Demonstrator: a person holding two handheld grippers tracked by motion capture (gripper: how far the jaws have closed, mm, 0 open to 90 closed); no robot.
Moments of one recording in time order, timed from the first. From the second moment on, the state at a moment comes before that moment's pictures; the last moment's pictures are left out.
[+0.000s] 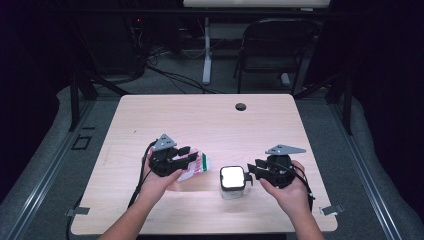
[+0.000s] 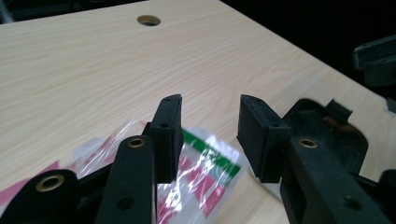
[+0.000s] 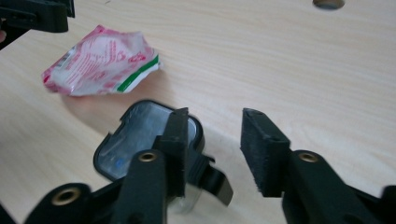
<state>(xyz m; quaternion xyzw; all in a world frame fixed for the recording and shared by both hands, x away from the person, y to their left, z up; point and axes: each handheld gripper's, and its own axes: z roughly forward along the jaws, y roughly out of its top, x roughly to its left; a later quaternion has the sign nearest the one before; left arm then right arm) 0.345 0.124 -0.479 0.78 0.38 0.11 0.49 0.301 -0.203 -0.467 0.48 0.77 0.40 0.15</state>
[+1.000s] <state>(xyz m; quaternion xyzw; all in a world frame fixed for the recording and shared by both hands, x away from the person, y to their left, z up) 0.326 0.077 -0.515 0.84 0.32 0.06 0.44 0.297 -0.192 -0.493 0.52 0.75 0.39 0.12</state>
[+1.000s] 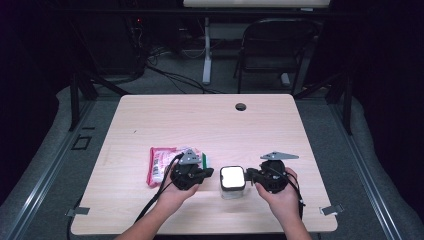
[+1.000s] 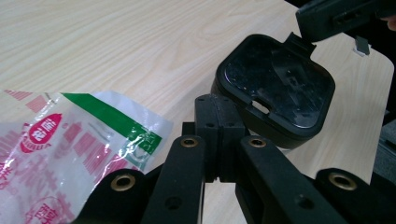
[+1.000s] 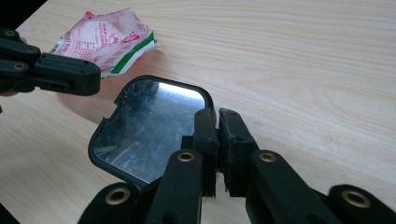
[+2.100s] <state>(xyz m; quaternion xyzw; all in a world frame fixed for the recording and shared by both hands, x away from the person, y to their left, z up) 0.310 0.061 -0.523 0.87 0.27 0.03 0.41 0.299 -0.198 -0.497 0.53 0.74 0.40 0.10</state>
